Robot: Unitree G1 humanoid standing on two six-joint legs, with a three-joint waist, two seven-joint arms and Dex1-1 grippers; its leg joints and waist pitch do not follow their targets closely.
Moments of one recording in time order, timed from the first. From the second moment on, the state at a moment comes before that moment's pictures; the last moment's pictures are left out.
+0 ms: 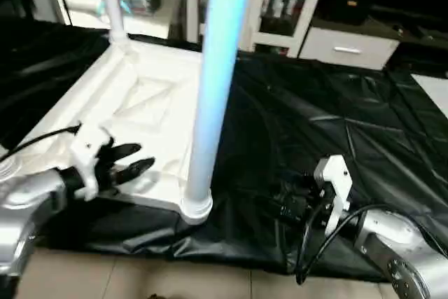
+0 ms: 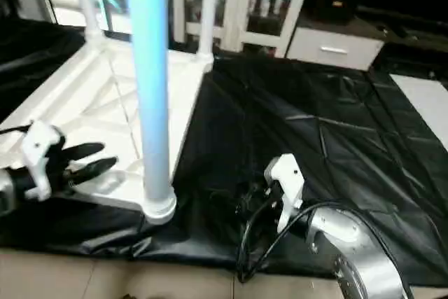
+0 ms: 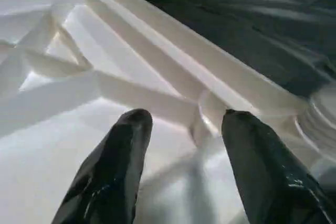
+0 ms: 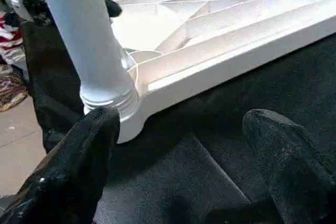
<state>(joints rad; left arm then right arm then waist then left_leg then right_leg) -0.08 0.73 0.11 -0.01 -0.39 0.38 -0.92 0.04 -0.43 0.11 -0.30 0.43 0.42 0.75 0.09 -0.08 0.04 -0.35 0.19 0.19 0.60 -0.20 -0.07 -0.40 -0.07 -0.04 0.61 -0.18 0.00</state>
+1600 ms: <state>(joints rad) -0.89 0.00 -0.21 0.74 -0.16 0.01 -0.66 0.15 -0.46 0.14 -0.29 0.36 0.36 0.73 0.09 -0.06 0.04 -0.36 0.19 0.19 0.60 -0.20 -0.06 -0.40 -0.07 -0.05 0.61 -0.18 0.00</state>
